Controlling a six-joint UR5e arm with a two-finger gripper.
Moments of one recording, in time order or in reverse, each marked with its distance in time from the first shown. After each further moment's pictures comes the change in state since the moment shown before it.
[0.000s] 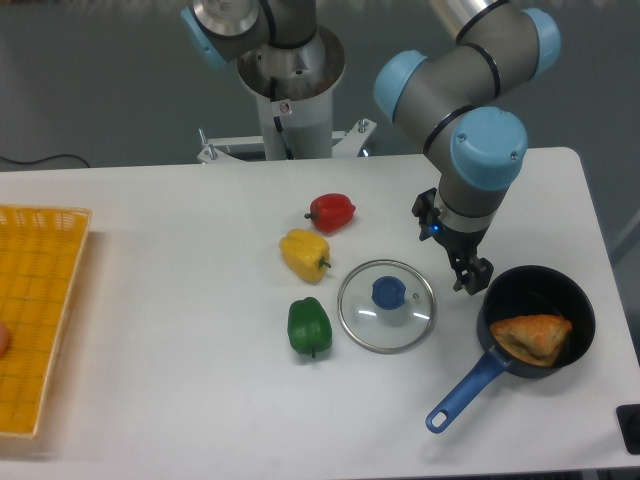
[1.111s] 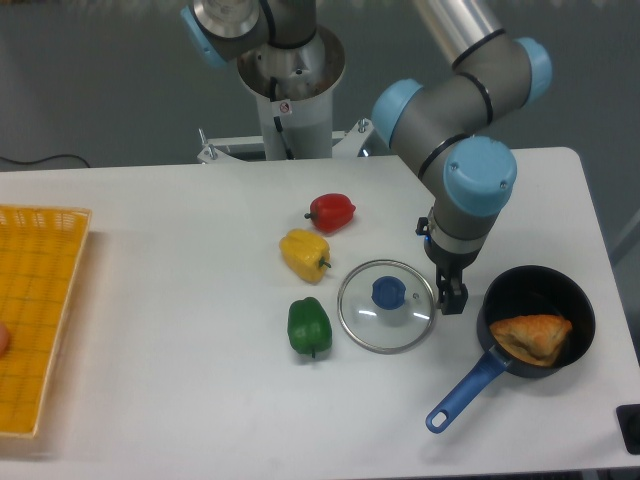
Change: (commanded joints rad) arm -0.014 -0.072 -0.071 0.152 0.000 0.476
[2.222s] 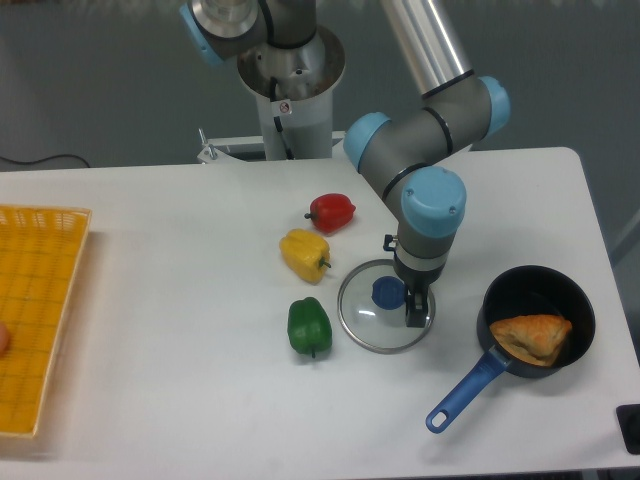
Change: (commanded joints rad) arm -0.048 -0.003 -0.170 0.189 0.002 -0.003
